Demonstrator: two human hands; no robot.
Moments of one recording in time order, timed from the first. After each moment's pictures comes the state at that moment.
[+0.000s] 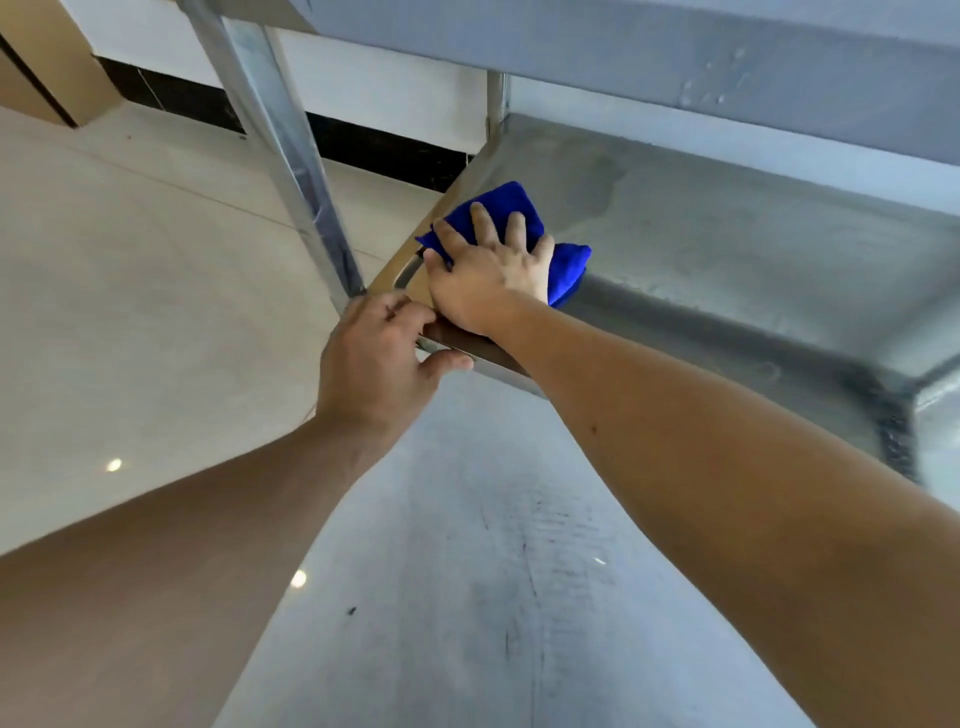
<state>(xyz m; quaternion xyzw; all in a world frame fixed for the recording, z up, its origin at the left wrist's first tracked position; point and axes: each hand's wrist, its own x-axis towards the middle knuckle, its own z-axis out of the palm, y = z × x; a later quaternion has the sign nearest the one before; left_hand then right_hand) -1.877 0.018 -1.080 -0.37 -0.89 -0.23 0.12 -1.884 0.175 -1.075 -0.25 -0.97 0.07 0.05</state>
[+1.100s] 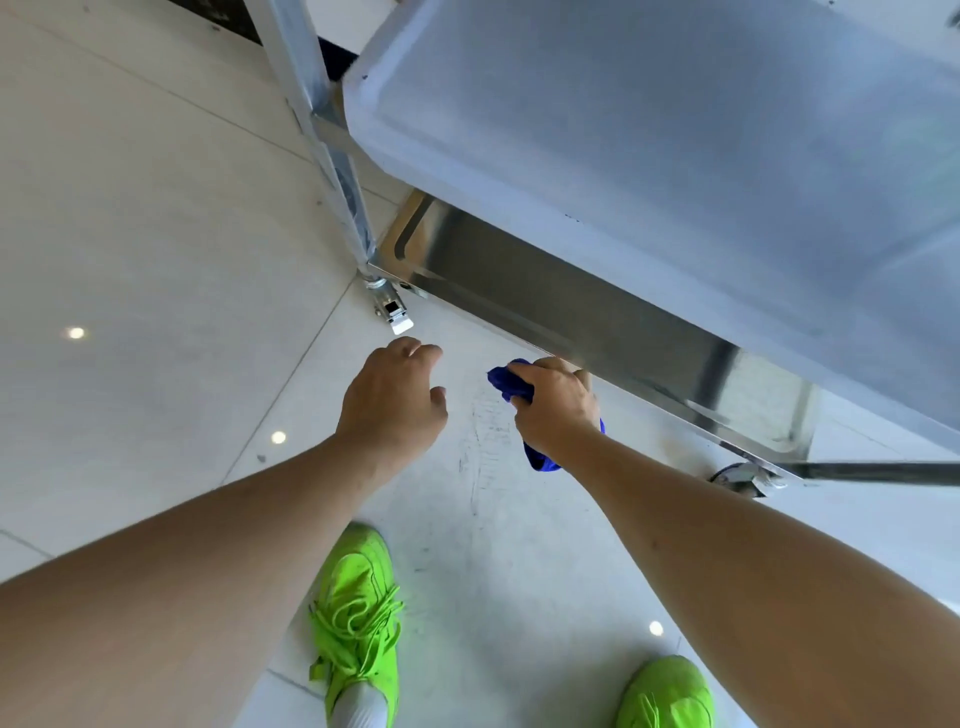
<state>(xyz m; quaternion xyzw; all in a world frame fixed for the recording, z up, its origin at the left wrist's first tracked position) -1.751 -0.043 -0.895 -0.32 -0.91 -0.15 -0.20 -1.643 0.115 -0.944 -0.37 -0.88 0.26 -0.16</state>
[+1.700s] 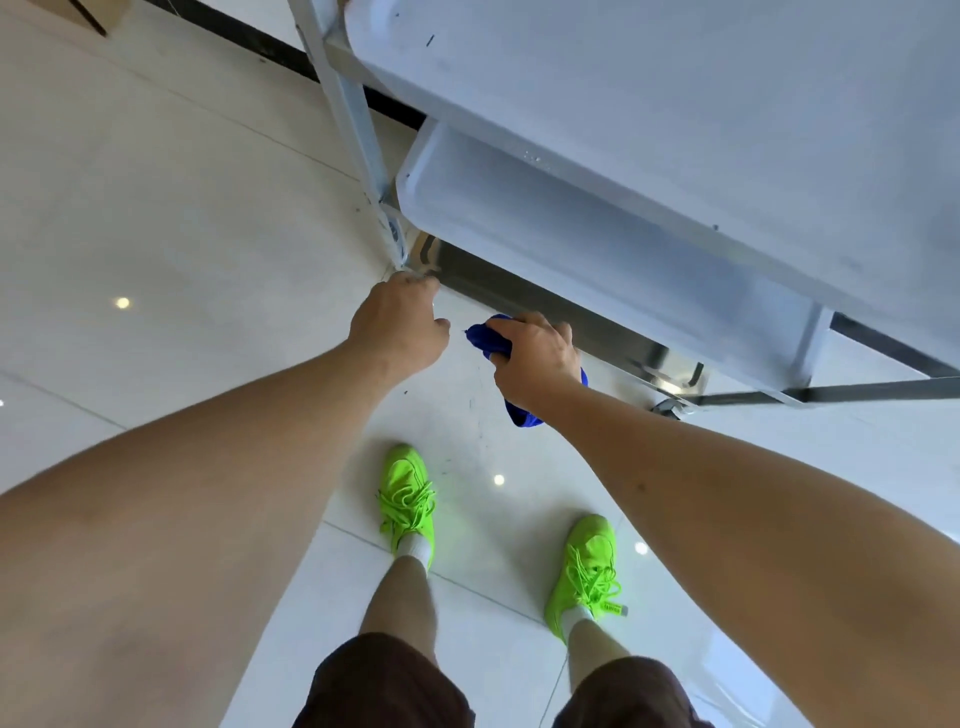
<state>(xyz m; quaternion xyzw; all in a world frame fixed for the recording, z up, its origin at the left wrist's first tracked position) -1.763 -0.051 -0.625 -0.32 -0.91 -0.11 -0.25 -1.638 0.063 -0.655 -0.35 -0.88 0.28 -0.17</state>
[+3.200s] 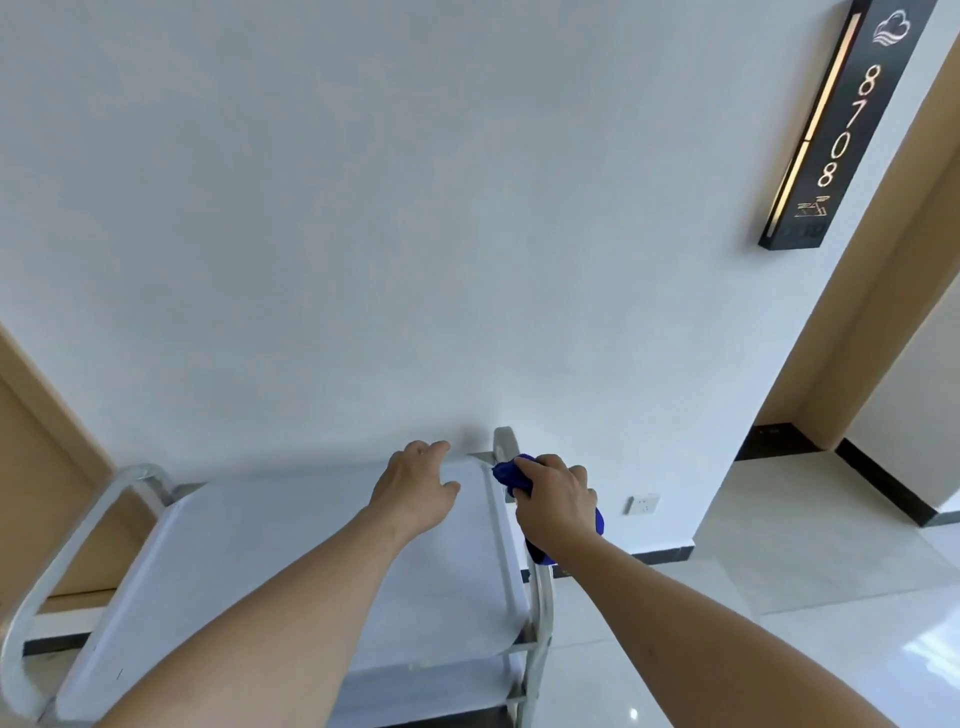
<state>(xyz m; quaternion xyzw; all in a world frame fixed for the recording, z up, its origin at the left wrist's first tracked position) -1.548 0.327 -0.245 -0.57 -0.79 -0.14 -0.14 -1.365 0.382 -0.269 -0.57 -0.79 0.18 0.15</state>
